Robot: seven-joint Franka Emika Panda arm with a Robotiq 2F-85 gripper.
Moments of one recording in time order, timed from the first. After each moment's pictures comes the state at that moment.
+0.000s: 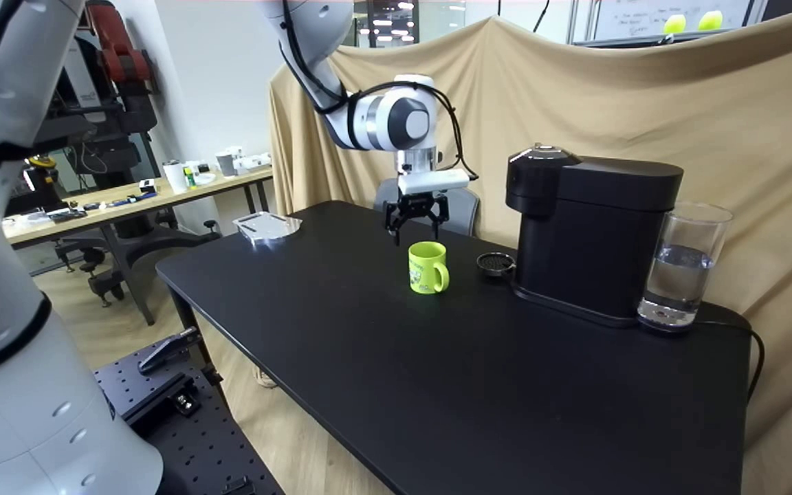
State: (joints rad) arm 0.02 0.60 0.12 -1.78 -0.09 2.36 -0.90
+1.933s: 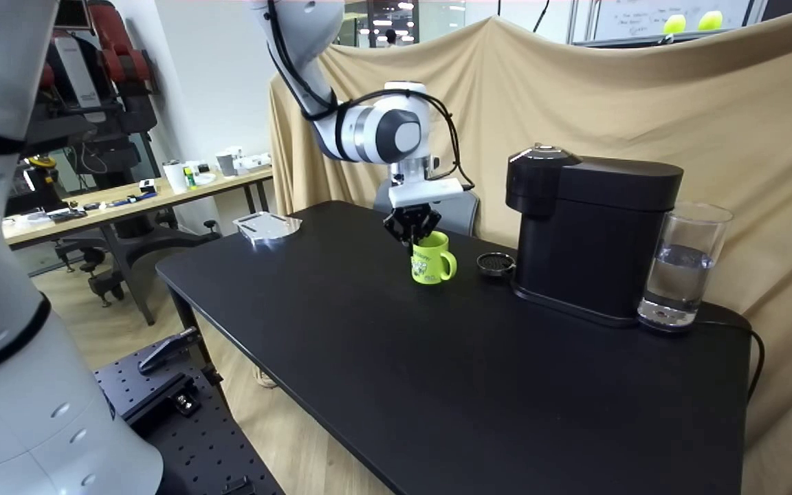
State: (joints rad) arm 0.00 0.52 0.12 -1.96 -0.07 2.53 -0.86
